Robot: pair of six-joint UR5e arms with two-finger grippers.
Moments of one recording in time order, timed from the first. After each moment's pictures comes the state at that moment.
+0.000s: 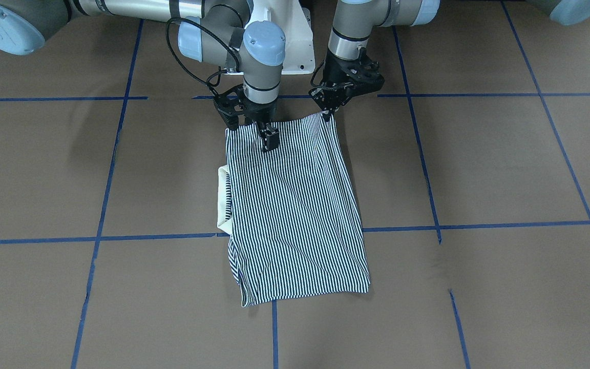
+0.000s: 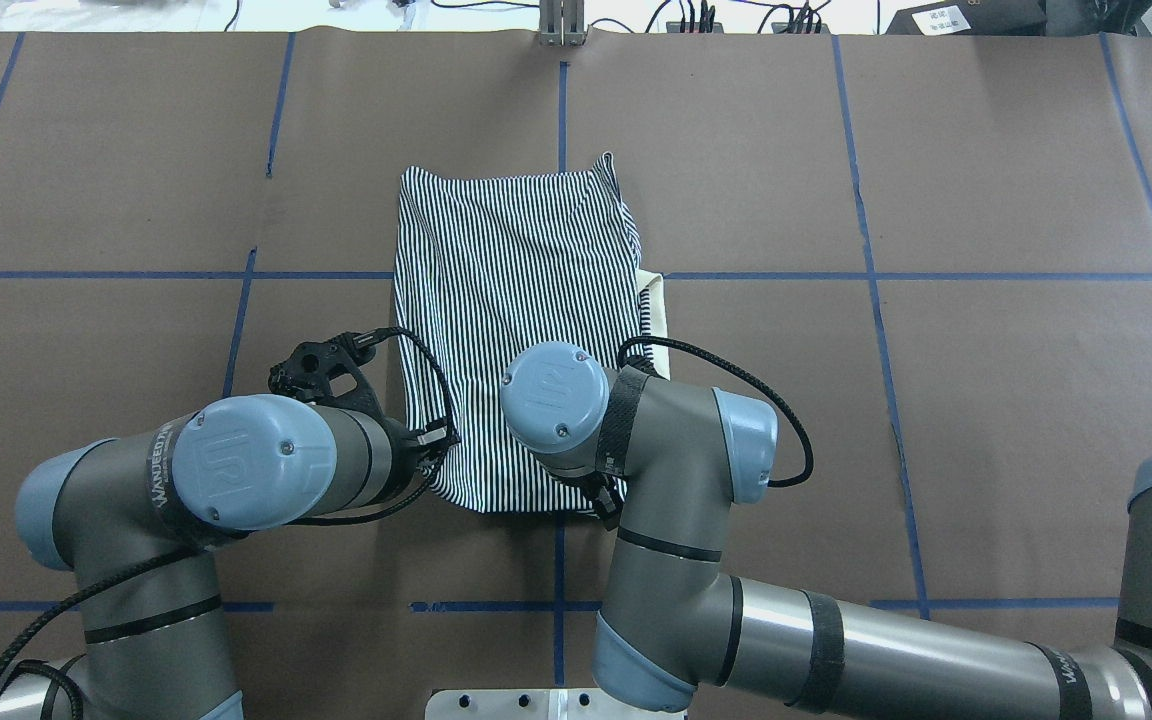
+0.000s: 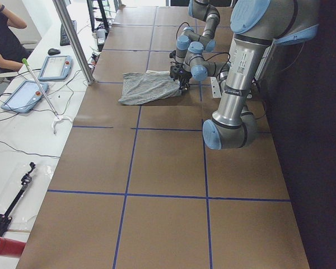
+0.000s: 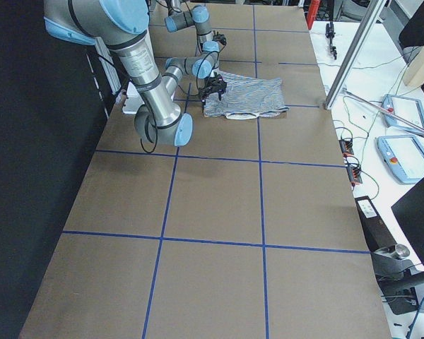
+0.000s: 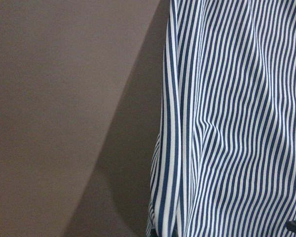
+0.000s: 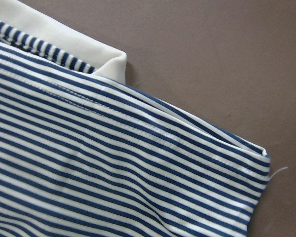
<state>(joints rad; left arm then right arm) -0.35 -1.99 -2.00 -1.66 -1.61 -1.77 0.34 -0.79 1.56 -1.69 1.75 2.40</state>
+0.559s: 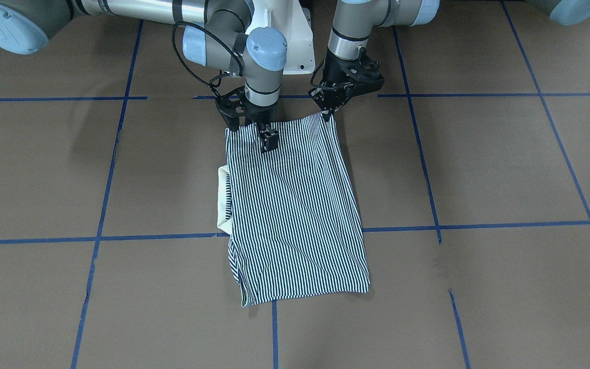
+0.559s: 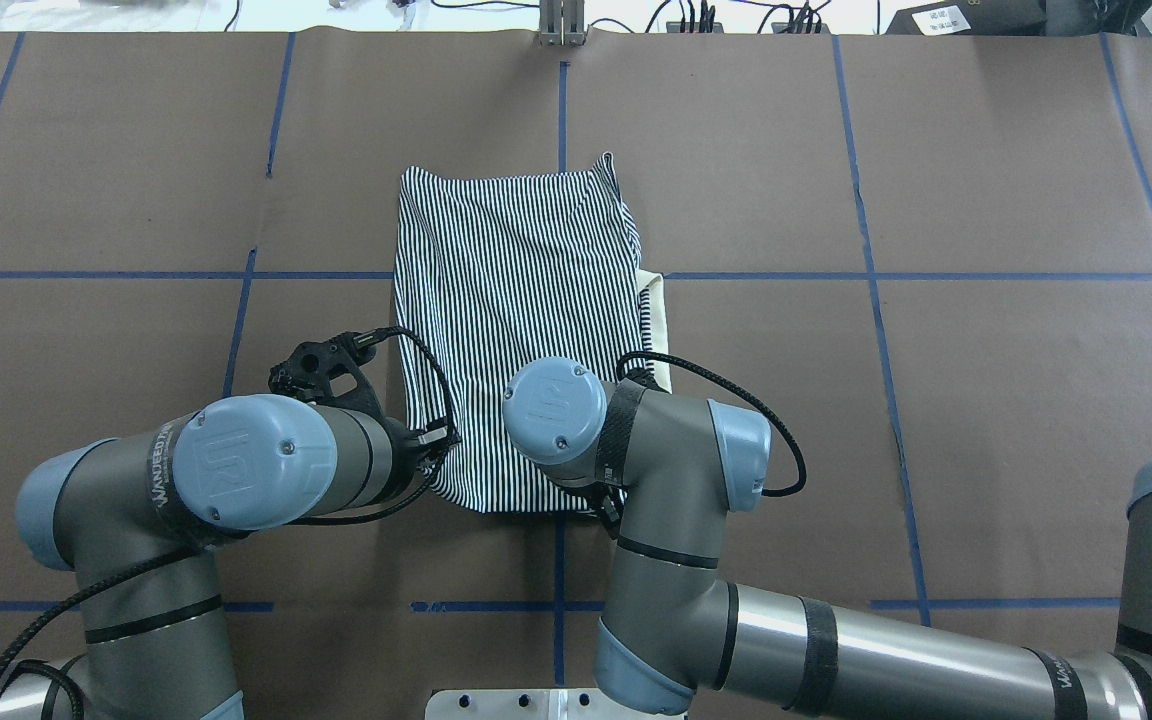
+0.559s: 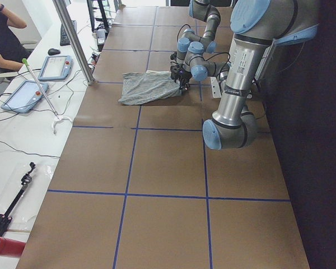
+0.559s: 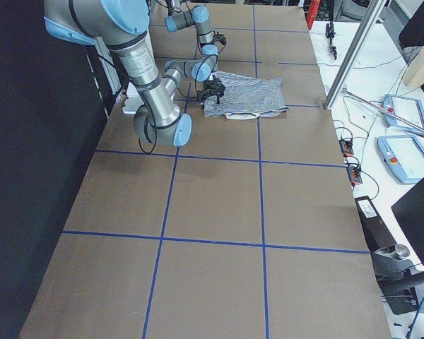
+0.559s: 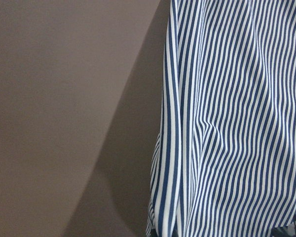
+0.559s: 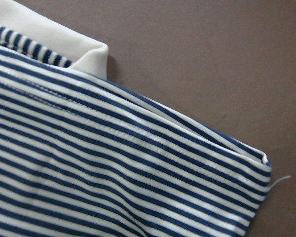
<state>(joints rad) -0.35 -1.99 -2.00 -1.66 -1.61 -1.77 0.33 -0.80 1.53 -1.68 1.74 2.40</state>
